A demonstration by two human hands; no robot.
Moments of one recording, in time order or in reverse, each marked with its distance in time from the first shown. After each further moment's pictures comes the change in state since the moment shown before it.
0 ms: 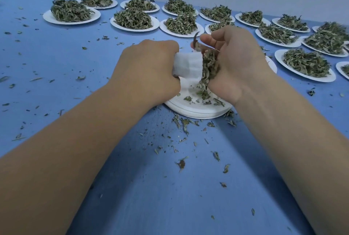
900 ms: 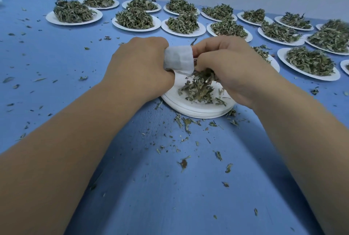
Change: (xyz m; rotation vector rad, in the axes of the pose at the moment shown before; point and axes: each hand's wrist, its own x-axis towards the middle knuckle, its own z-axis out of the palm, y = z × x) left_hand 0.004 -0.017 0.003 -0.007 0.036 -0.061; right_hand -0.002 0.003 -0.017 -0.884 -0.085 -0.328
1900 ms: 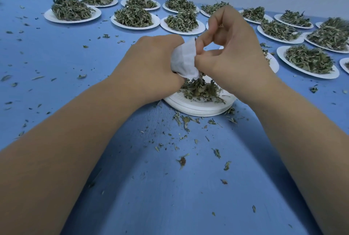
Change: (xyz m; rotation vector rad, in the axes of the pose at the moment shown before) left_hand -0.003 0.012 0.001 -0.275 -0.060 0.116; right_hand -0.010 0.001 -0.001 -0.056 0.090 -0.405
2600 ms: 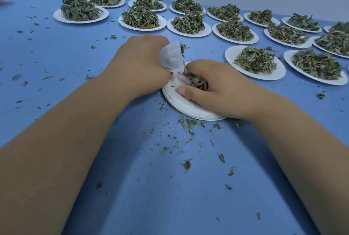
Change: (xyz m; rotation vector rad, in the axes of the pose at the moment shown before) left_hand 0.007 -0.027 -0.012 0.111 -0.023 -0.145; right_hand -0.004 0.023 0.005 -0.637 -0.504 -0.116
